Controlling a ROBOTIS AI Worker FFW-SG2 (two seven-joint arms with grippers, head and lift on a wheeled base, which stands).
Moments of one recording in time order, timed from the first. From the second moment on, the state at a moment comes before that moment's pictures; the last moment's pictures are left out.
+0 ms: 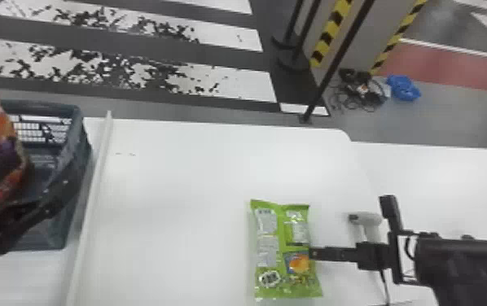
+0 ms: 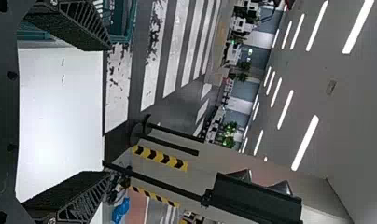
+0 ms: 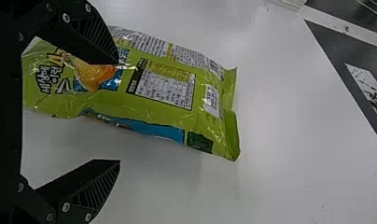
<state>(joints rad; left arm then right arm) 0.53 0.23 0.06 -2.12 0.44 0.19 -0.28 0.10 -0.37 -0.33 -1.42 0.08 0.98 1.19</state>
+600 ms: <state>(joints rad) 0.53 0.23 0.06 -2.11 0.43 0.19 -0.28 0.10 -0.35 -0.28 -1.42 0.10 0.97 1.18</state>
